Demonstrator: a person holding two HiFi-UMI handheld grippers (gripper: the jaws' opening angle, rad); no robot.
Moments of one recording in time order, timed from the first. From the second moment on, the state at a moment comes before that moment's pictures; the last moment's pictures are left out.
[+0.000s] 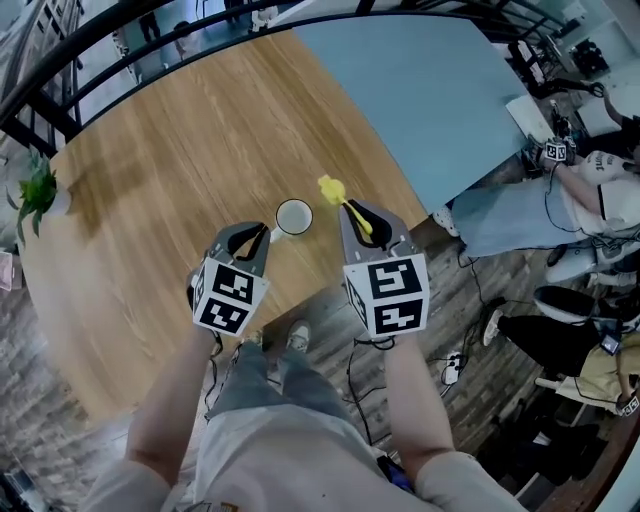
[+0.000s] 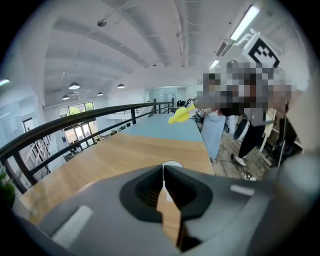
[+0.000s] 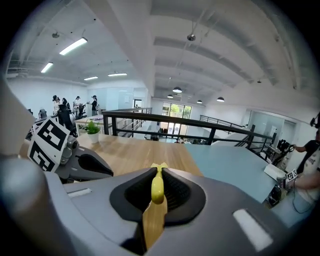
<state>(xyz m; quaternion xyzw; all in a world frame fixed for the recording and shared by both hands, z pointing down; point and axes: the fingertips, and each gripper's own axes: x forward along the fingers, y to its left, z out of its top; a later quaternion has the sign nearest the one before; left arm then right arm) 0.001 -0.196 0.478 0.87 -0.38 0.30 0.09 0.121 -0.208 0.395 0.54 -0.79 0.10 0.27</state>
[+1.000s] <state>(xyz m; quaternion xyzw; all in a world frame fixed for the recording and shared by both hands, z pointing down) 0.020 -0.130 0.209 0.89 -0.42 0.14 -0.08 0.138 -0.108 0.147 0.60 -0.80 -0.10 0.05</state>
